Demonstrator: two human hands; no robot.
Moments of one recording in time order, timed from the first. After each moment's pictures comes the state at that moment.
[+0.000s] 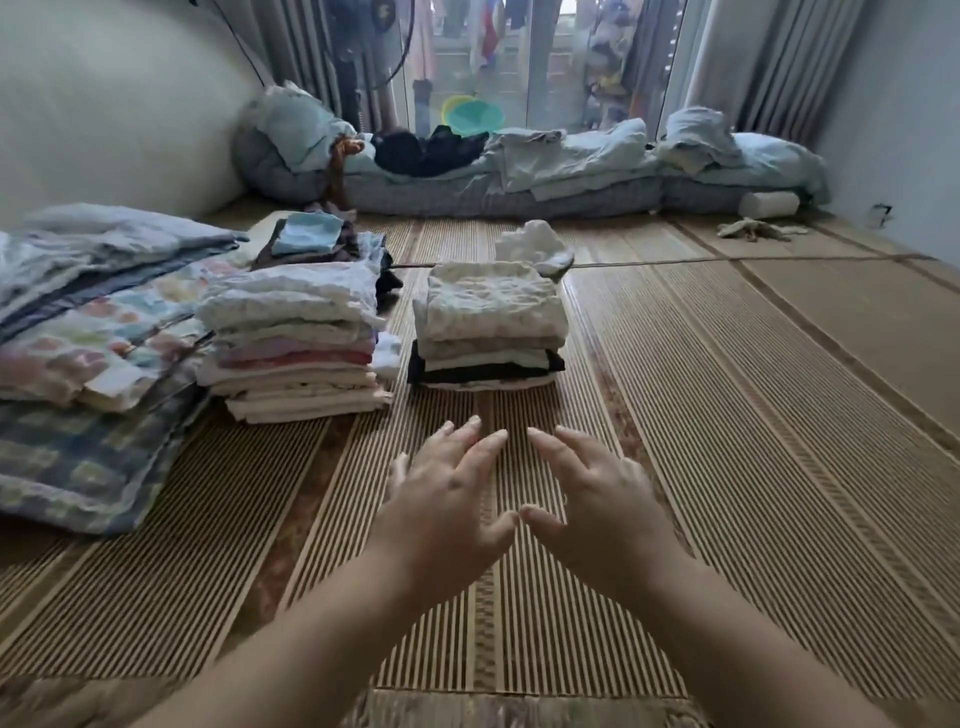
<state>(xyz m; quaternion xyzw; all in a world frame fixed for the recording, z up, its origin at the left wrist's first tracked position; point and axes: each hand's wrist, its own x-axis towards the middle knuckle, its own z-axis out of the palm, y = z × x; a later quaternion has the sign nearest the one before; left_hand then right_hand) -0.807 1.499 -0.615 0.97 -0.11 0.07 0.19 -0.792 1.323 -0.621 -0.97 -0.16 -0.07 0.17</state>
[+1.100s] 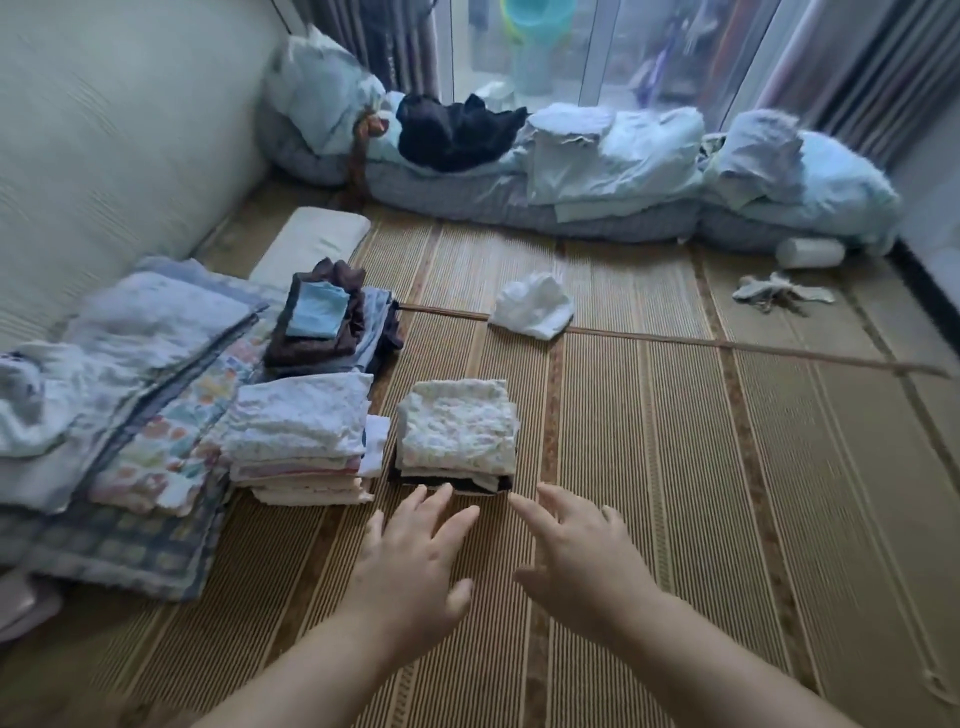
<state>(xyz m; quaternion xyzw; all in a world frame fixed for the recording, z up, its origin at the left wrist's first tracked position) -0.711 1.433 -0.326 0.98 0.00 -0.13 0.12 -0.652 1.244 -0.313 -0.95 -0.24 0.16 0.09</state>
